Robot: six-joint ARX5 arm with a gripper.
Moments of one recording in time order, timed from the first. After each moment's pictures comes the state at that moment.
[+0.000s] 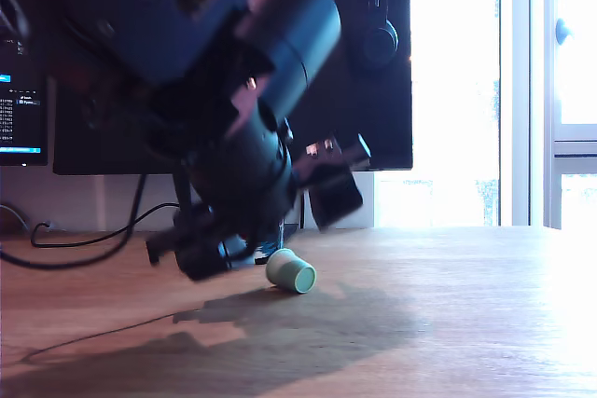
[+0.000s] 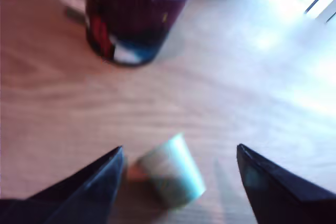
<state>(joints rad) -0.99 1.86 0.83 0.39 -0.67 -0.96</state>
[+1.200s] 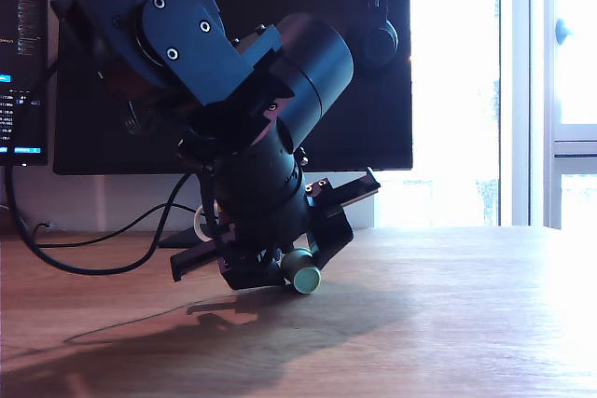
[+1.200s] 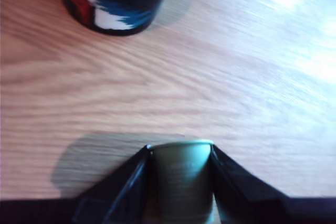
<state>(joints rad) -0.93 1.93 0.96 0.23 -0.50 -0.95</state>
